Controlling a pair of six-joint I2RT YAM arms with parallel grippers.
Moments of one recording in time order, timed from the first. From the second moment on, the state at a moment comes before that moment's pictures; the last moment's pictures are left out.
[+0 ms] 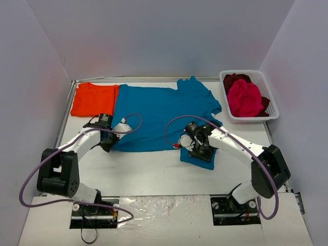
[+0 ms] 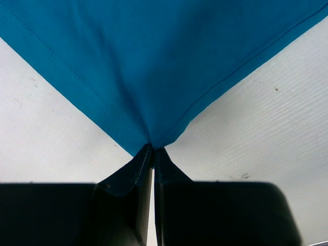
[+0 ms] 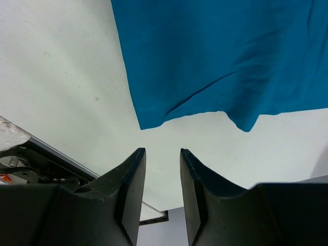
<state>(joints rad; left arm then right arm) -0.17 1.46 0.87 -0.65 0.09 0.65 0.65 1.47 0.99 -1.05 0.09 -0.54</state>
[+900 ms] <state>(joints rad) -0.17 1.46 0.85 -0.64 0.07 0.65 0.72 1.70 0.98 -1.01 0.13 -0.54</state>
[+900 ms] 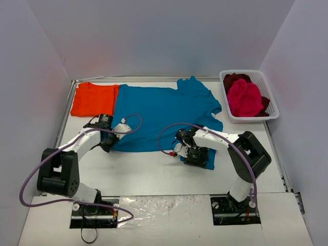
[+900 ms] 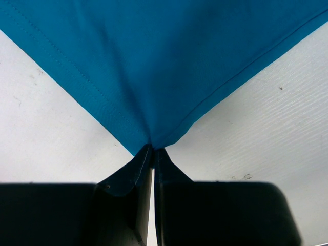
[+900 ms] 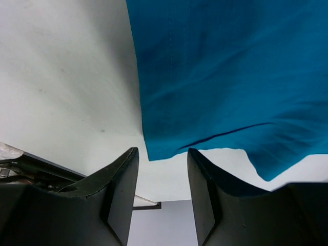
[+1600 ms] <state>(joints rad) -0.17 1.46 0.85 -0.64 0.07 0.65 0.74 1.77 0.96 -0.96 0.12 -0.54</state>
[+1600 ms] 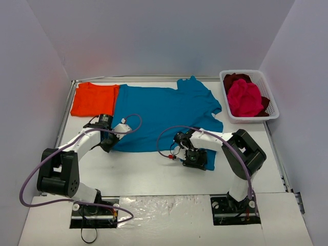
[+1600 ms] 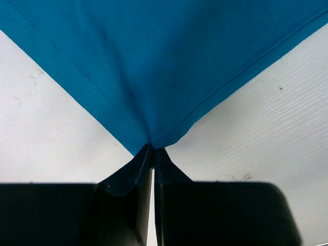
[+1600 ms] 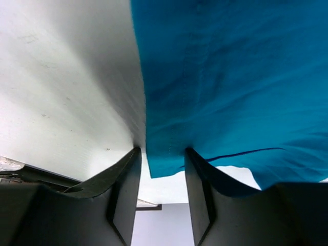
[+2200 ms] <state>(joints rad) -0.17 1.46 0.85 -0.64 0.08 0.65 0.76 1.78 0.96 -0.98 0.15 -0.49</state>
